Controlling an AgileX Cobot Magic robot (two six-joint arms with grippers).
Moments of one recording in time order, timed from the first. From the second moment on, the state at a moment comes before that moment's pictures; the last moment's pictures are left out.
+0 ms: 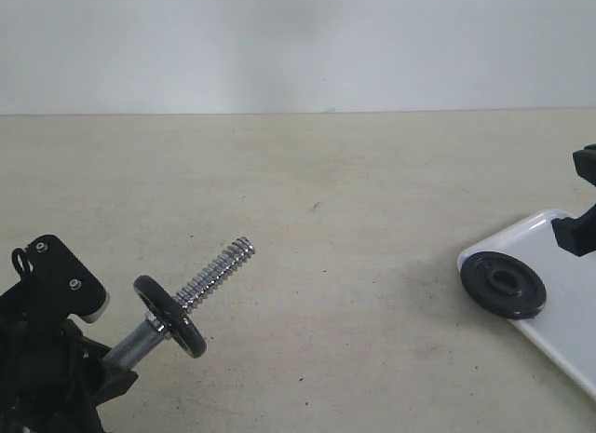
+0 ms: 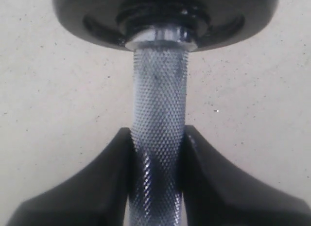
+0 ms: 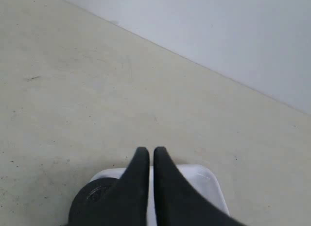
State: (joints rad) left arm -0.57 1.30 -0.30 -0.05 0.04 0.20; right arm 0.22 0.91 -0.45 -0.55 0.07 0.22
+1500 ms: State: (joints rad) left arm -0.57 1.43 -0.52 -0.08 0.29 0.22; right arm 0.22 0.91 -0.45 -0.54 0.05 0.22
